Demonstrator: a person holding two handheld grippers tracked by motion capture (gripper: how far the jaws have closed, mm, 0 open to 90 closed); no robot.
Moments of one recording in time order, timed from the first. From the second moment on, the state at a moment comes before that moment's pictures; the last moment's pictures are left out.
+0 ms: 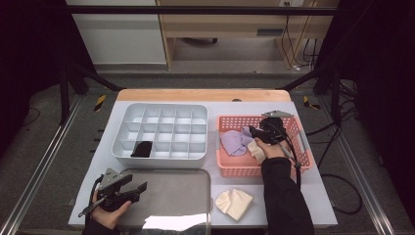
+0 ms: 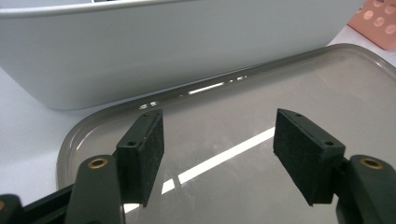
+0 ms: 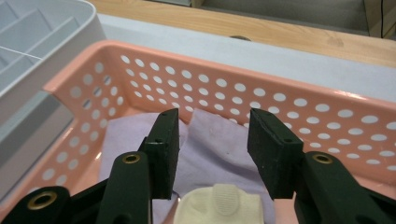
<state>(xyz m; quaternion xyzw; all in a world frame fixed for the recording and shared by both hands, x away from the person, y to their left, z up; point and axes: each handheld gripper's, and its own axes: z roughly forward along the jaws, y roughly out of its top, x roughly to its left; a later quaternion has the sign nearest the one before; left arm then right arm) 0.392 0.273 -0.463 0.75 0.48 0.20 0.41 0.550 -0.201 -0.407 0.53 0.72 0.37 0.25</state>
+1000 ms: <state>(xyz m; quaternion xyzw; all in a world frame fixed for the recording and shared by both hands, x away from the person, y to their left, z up) 0.393 0.273 -0.465 0.75 0.48 0.19 0.41 0.569 -0.209 -0.443 0.55 0.76 0.29 0.19</state>
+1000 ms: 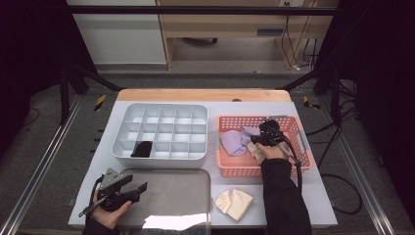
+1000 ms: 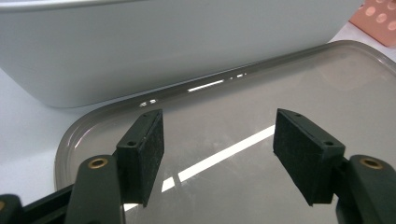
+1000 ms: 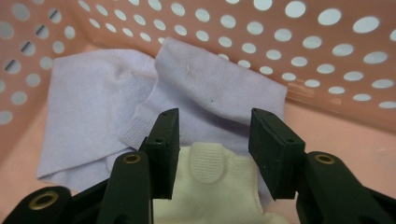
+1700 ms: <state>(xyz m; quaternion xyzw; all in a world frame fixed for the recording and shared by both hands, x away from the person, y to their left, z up) 0.392 0.274 -0.464 0.75 0.48 0.19 0.41 0.567 -0.206 -0.438 0.55 0.76 0.28 0.20</state>
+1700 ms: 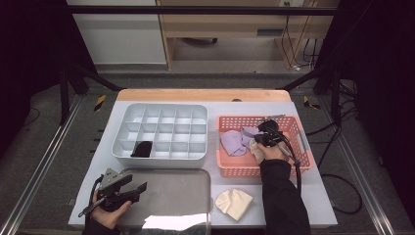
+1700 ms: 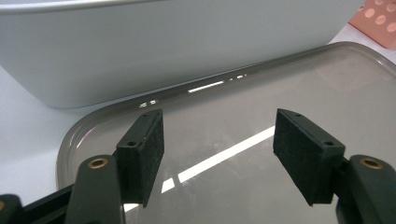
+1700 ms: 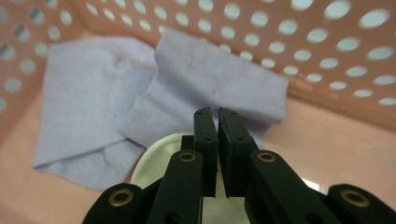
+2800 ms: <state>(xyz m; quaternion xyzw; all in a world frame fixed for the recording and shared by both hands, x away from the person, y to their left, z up) 0.393 0.272 -0.466 0.75 0.48 0.19 0.41 0.573 -0.196 -0.437 0.53 0.73 0.36 0.22</state>
